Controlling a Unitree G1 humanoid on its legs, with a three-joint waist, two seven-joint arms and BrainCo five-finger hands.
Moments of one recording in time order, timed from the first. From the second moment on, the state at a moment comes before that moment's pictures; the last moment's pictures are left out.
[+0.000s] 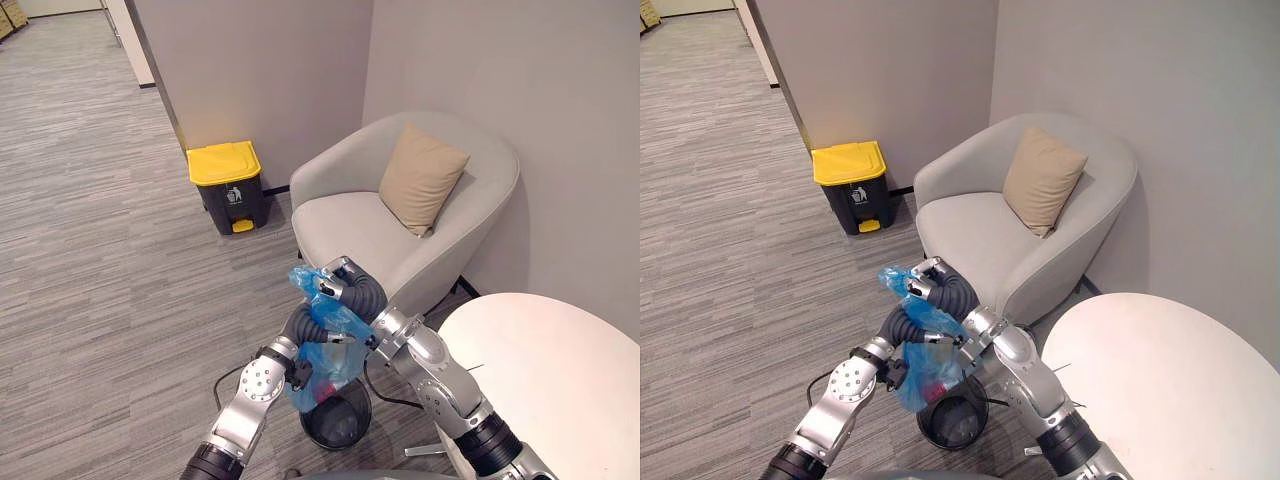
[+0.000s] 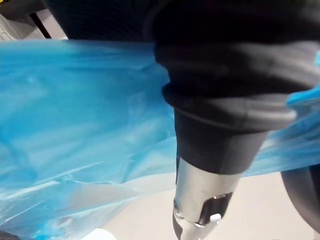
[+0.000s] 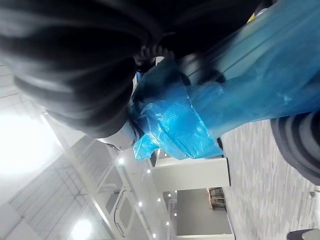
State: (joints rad) left arm 0.02 0.18 -0.36 0.11 0.07 -0.14 -0.06; right arm -0.16 -0.20 0.49 -0.11 0.51 -0.06 0.26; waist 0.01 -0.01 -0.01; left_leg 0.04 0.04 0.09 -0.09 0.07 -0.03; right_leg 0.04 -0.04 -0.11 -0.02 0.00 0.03
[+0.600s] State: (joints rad) left arm 0.03 0.16 -0.36 0.21 0.10 -0.14 -0.05; right arm -0.26 -0.16 0.55 -0.11 0.54 -0.06 0.24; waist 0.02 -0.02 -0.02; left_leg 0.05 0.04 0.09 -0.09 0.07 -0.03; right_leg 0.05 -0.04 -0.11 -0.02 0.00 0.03
